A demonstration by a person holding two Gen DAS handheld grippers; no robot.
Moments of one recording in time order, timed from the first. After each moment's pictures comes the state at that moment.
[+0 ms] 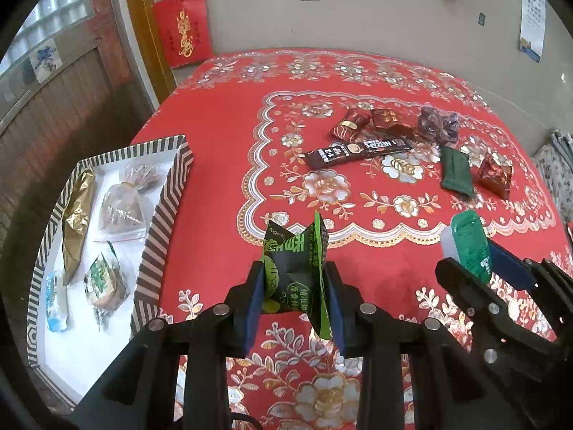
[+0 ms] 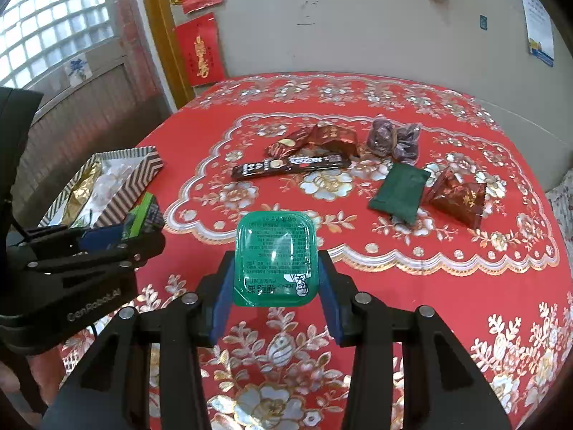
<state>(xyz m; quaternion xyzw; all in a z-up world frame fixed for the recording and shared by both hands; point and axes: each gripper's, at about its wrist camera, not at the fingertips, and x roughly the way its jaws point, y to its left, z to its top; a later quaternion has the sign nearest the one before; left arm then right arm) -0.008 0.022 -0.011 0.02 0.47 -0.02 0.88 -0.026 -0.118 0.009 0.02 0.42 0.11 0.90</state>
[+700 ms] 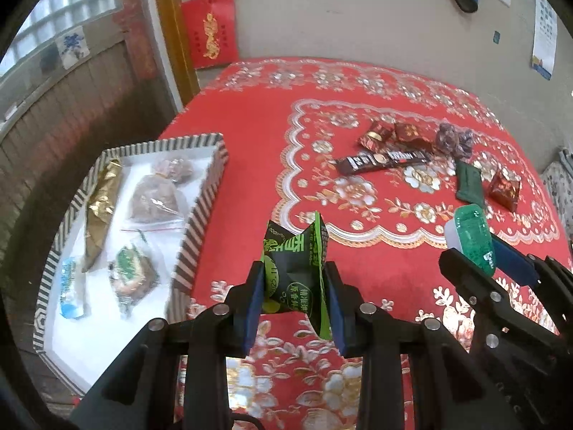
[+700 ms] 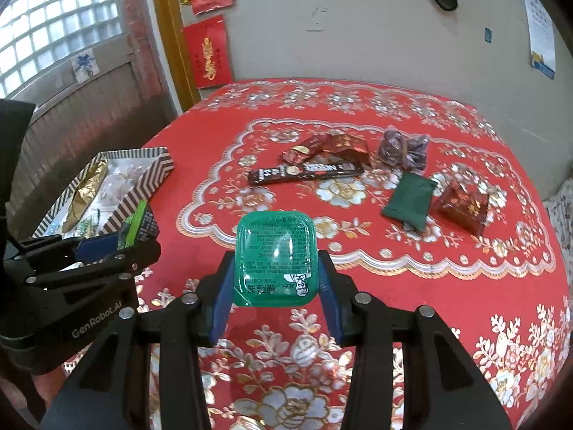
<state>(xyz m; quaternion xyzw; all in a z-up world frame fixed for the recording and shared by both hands) -0.023 0.052 0.002 0.01 0.45 0.01 0.89 -0.027 -0.092 0.020 0.00 0.41 0.11 0.91</state>
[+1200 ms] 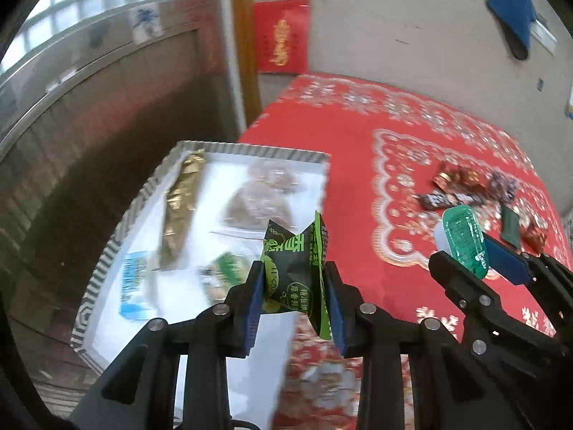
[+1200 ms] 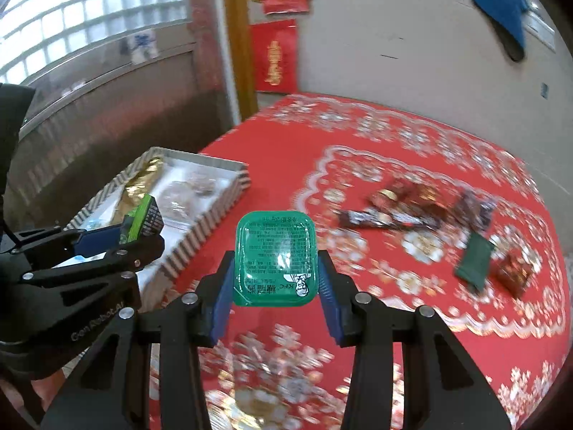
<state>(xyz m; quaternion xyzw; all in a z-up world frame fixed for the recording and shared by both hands) -0.034 0.155 0.024 -0.04 0.43 0.08 0.90 -0.010 0.006 0.039 -0.05 0.39 0.21 0.90</state>
